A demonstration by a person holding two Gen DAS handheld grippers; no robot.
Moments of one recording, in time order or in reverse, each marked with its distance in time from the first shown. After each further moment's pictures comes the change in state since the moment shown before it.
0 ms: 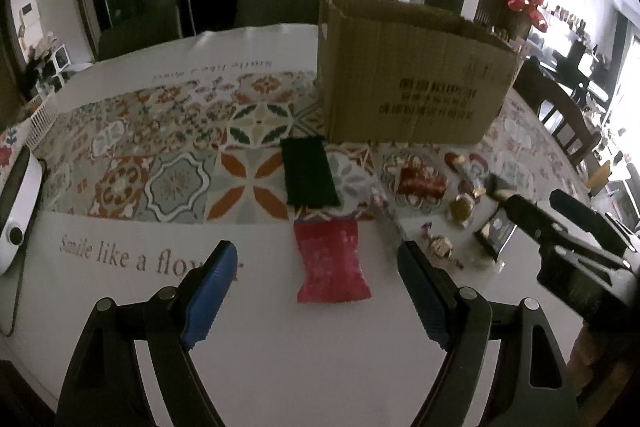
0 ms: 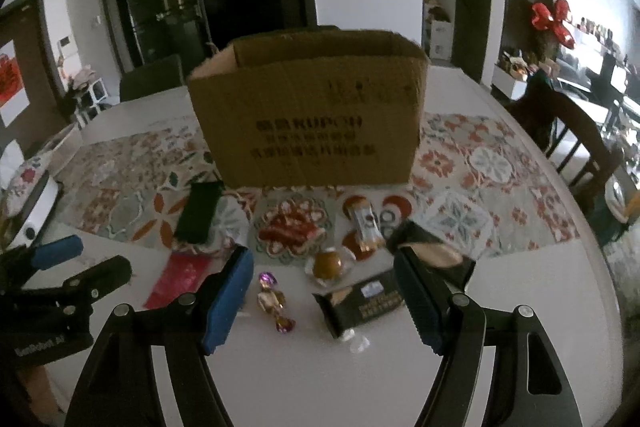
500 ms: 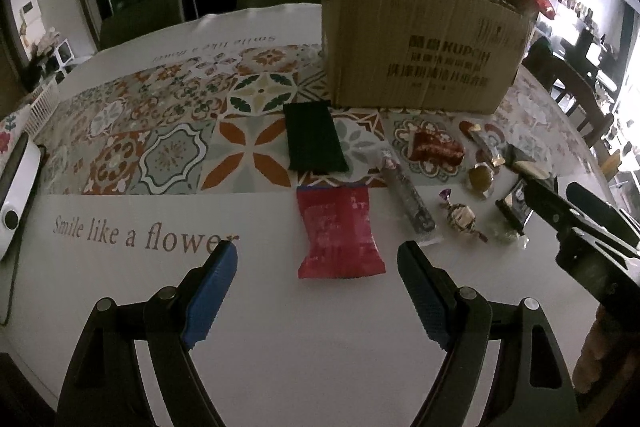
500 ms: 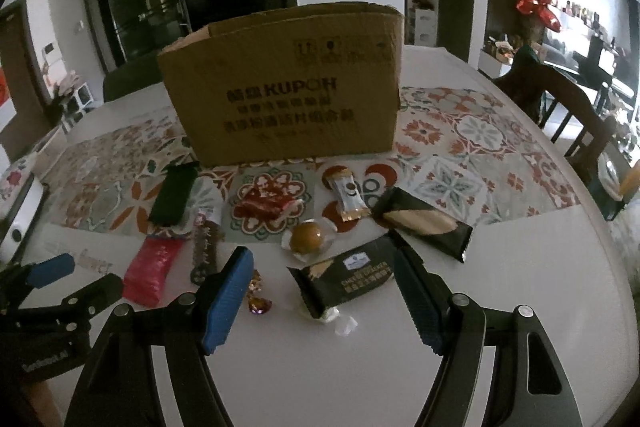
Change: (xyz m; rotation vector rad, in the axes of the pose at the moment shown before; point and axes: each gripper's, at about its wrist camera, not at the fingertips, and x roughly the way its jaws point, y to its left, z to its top) left arm 0.023 -0.002 -0.024 0.008 0.032 0.038; right arm 0.017 -0.011 -0.026 0.047 0.012 -0.038
